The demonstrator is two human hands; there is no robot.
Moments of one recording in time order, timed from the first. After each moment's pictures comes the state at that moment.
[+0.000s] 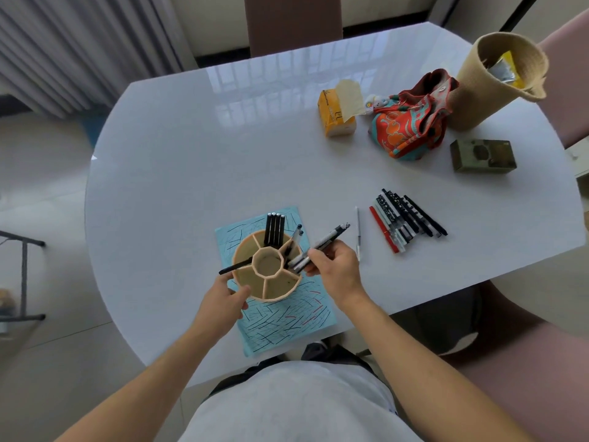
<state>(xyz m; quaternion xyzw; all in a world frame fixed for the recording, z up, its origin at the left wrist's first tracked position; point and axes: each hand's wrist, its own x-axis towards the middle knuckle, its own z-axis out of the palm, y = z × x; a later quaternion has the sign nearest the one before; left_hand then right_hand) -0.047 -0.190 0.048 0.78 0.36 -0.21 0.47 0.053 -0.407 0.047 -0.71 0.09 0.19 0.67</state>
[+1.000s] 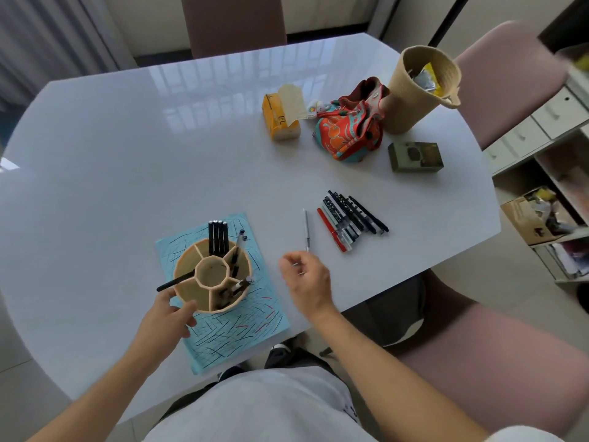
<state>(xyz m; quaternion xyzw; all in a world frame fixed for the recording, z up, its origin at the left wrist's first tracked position) -0.052 -0.192 0.035 0.77 0.36 -0.21 0.48 0.042 -0.454 0.037 -0.84 0.05 0.08 0.53</state>
